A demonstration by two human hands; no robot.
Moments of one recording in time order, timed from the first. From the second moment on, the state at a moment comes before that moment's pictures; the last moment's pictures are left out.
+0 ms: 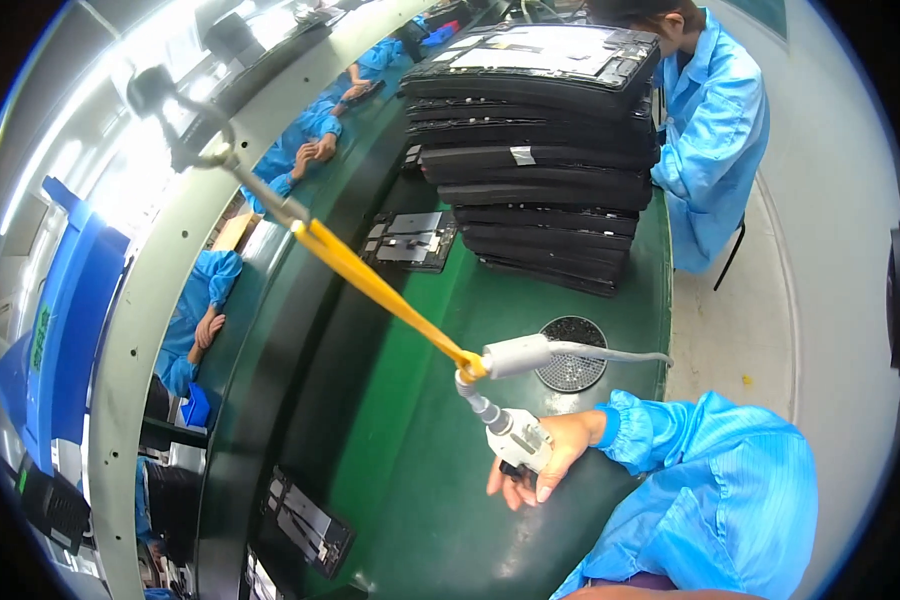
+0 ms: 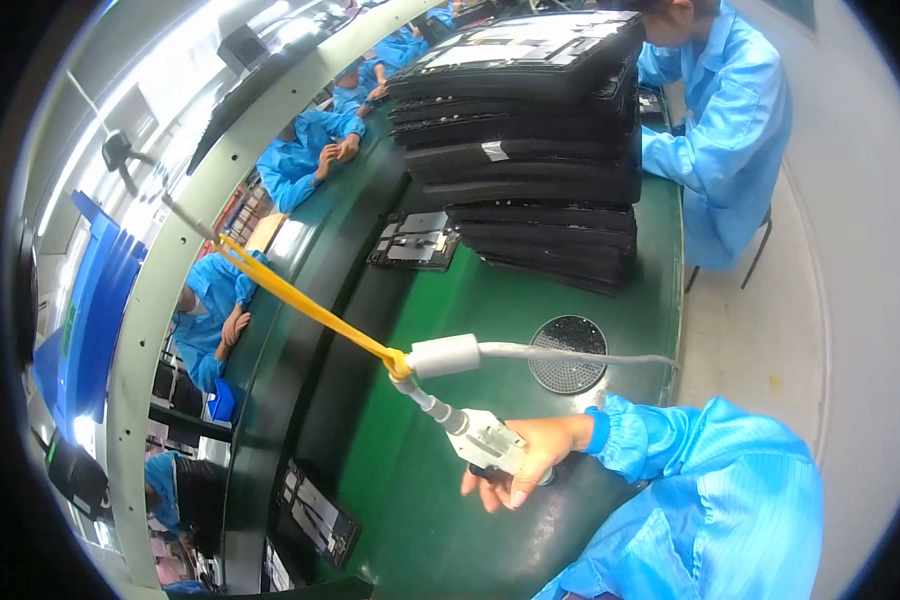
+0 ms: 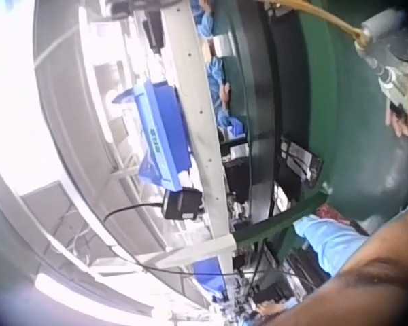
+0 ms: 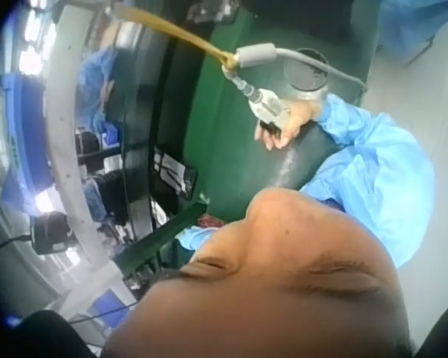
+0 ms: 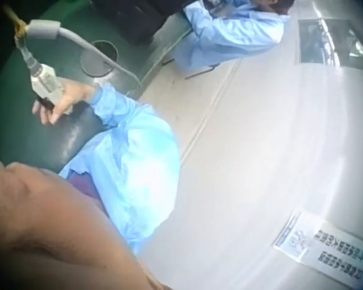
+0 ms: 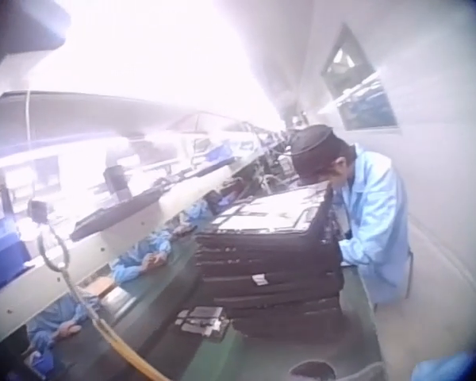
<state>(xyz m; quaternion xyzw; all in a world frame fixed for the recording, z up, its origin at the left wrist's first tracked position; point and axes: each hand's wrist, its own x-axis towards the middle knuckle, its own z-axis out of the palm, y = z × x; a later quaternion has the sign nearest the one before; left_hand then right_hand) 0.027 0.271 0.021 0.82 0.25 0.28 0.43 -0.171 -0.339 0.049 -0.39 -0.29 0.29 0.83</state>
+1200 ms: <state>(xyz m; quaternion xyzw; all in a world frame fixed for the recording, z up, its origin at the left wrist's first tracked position) -0.292 -0.164 0.014 0.39 0.21 0.20 0.87 -0.171 -0.430 0.083 -0.61 -0.14 0.03 0.78</state>
